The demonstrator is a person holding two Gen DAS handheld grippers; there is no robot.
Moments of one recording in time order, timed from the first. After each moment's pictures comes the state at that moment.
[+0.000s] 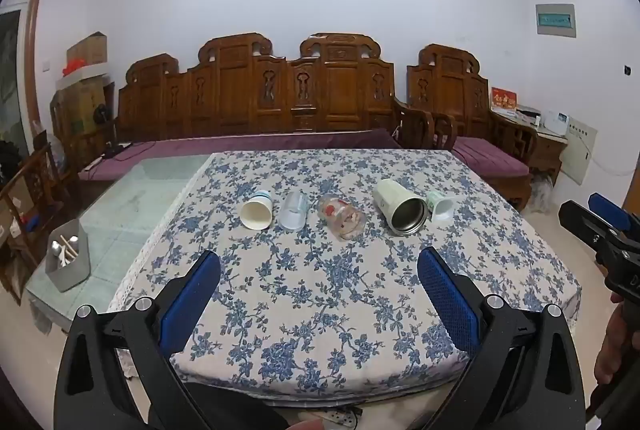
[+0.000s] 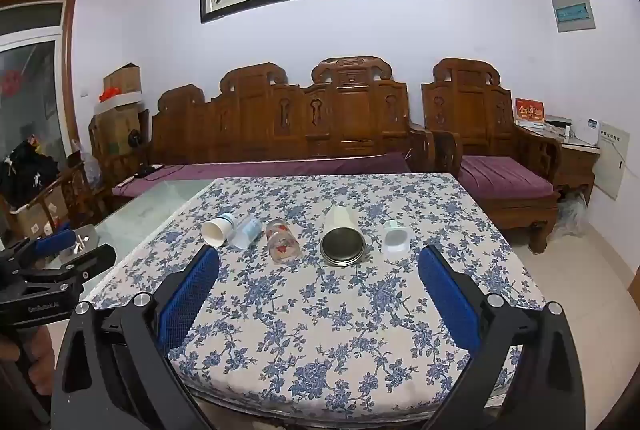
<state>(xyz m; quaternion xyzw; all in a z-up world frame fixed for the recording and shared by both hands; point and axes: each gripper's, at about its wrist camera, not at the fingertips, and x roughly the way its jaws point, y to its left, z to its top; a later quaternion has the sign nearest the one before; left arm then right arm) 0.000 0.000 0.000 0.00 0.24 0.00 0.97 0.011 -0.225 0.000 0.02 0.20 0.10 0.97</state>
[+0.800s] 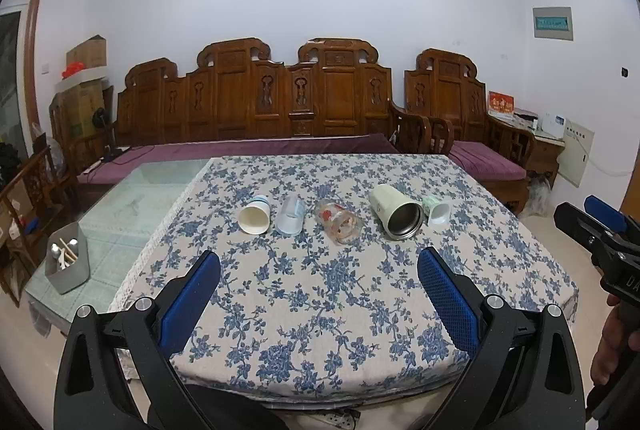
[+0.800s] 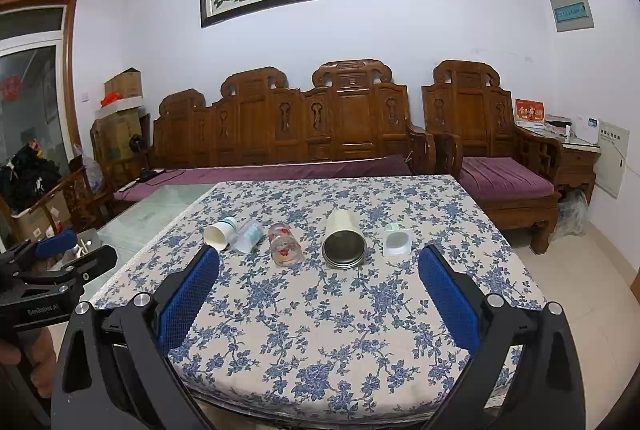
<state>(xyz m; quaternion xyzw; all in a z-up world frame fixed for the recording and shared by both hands) -0.002 -0.001 0.009 0.00 0.24 0.00 0.97 0.011 -0.228 0.004 0.02 0.19 0.11 0.98</state>
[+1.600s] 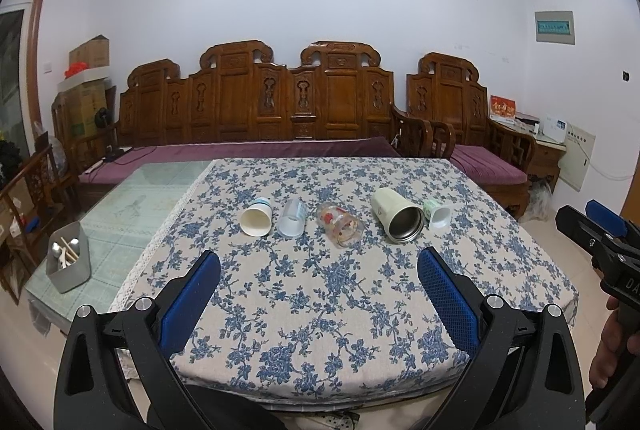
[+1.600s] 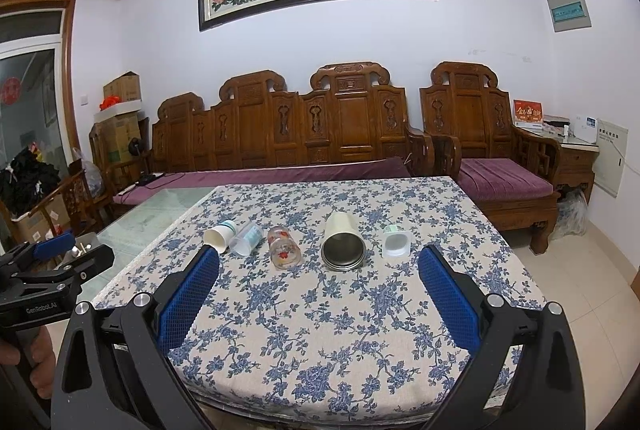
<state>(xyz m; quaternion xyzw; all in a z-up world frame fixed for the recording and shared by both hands) -0.003 0.000 0.013 0.00 0.23 0.00 0.97 0.004 -0.227 0.008 0.03 0.18 0.10 0.98</state>
